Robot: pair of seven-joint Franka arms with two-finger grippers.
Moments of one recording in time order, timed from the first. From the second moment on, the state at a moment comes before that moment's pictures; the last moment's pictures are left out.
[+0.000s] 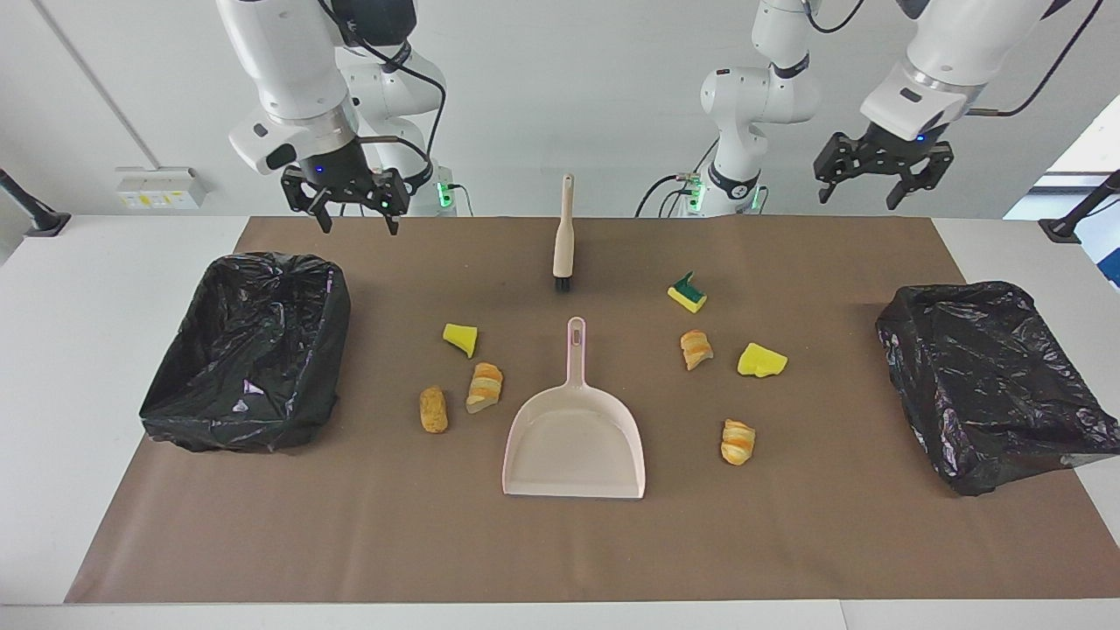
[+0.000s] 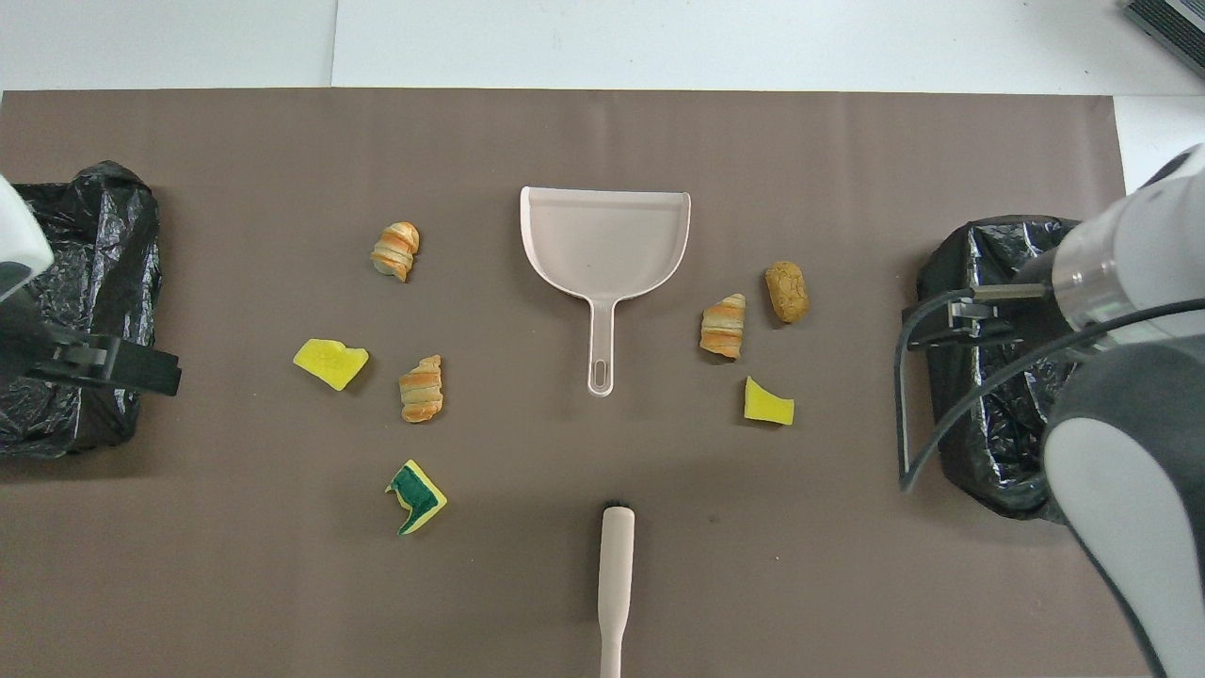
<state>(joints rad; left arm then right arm) -0.23 -0.10 0.02 -1.60 0.01 1.42 0.00 0.20 0.03 0.00 -1.58 0.00 1.57 0.26</state>
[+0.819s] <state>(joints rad) -0.85 -0.28 0.01 -2.13 -0.01 1.78 -0.60 0.37 0.54 0.10 -1.26 0.01 1.73 0.61</state>
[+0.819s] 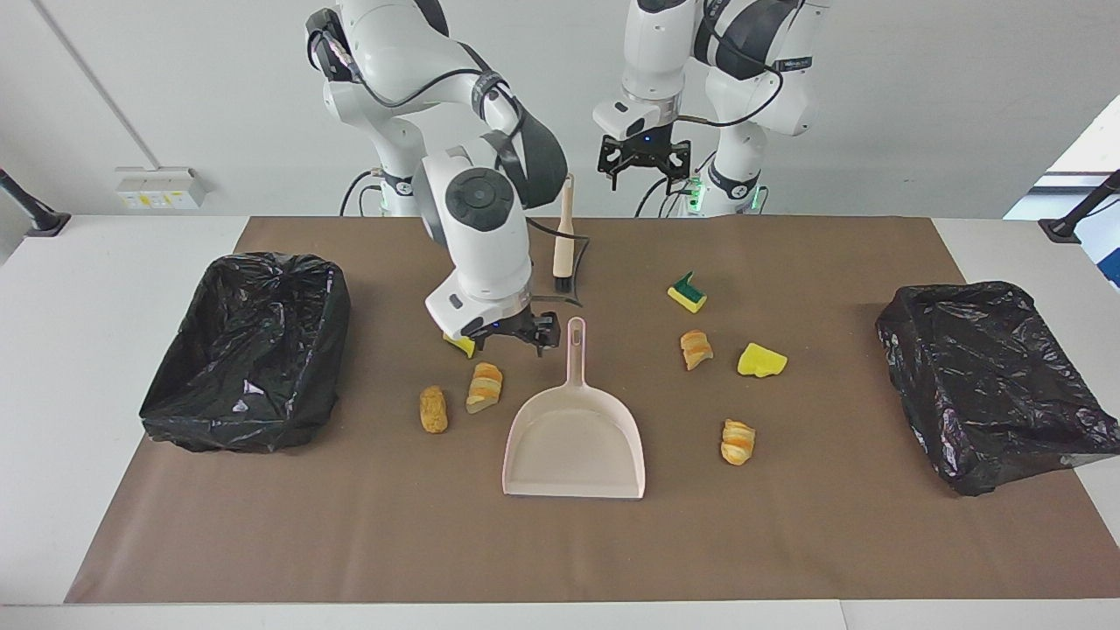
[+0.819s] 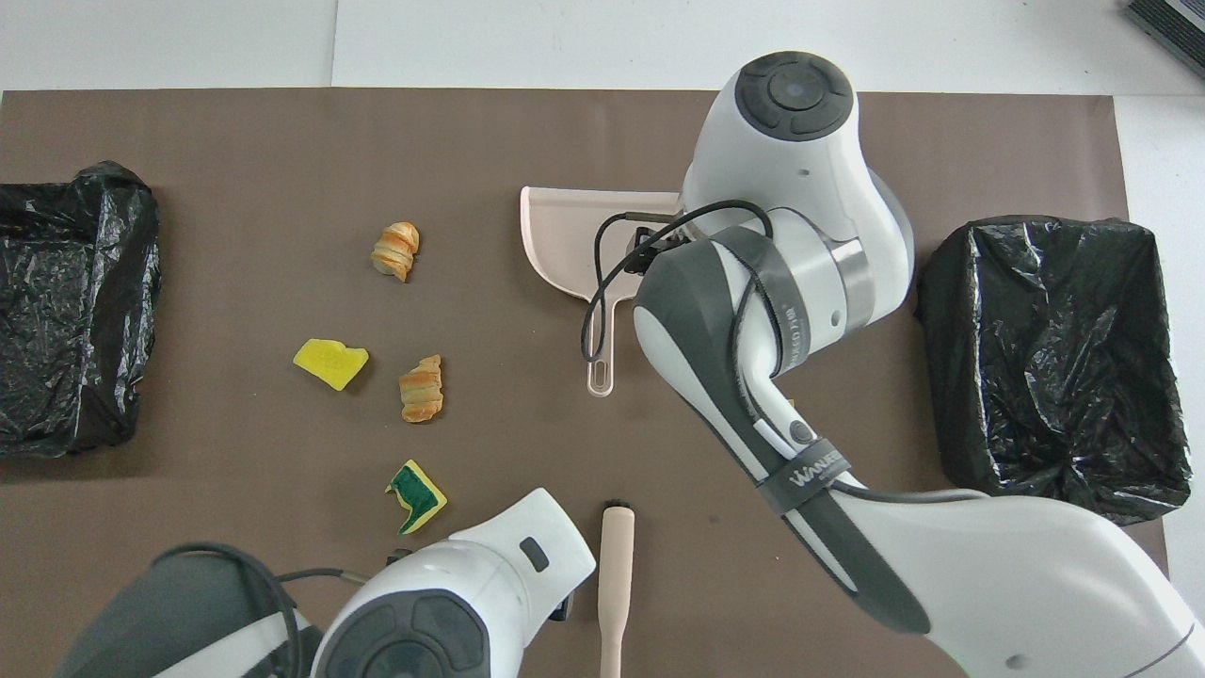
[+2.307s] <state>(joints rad) -1.20 -0.08 0.01 -2.38 -0.03 2.21 -0.94 0.45 0.64 0.13 -1.32 0.07 1.80 0.59</state>
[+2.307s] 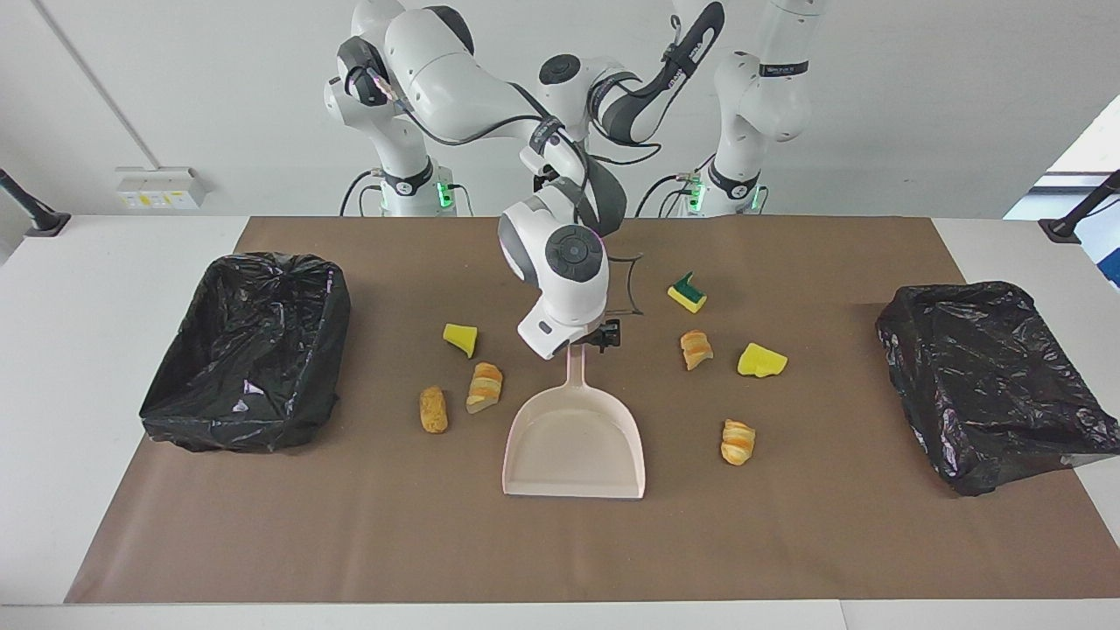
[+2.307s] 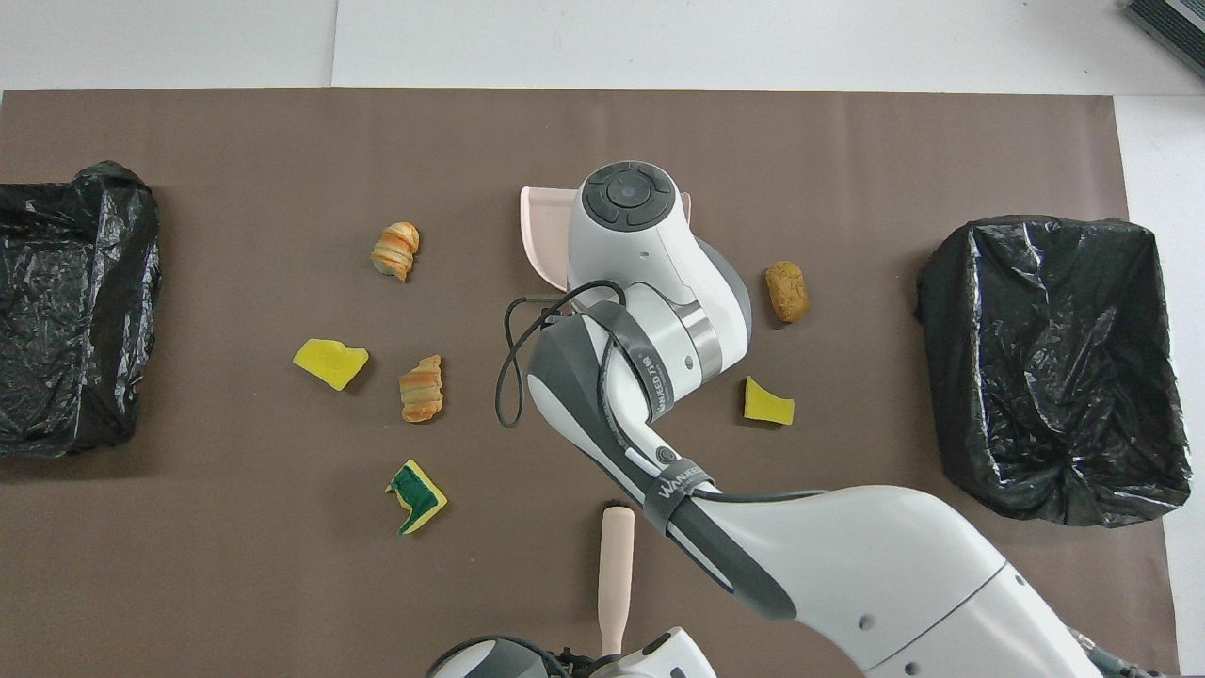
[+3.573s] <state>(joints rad) -1.22 -0.09 0.04 -2.35 -0.03 2.14 -0.98 0.28 0.45 0.12 -1.32 0.11 1.63 0.22</state>
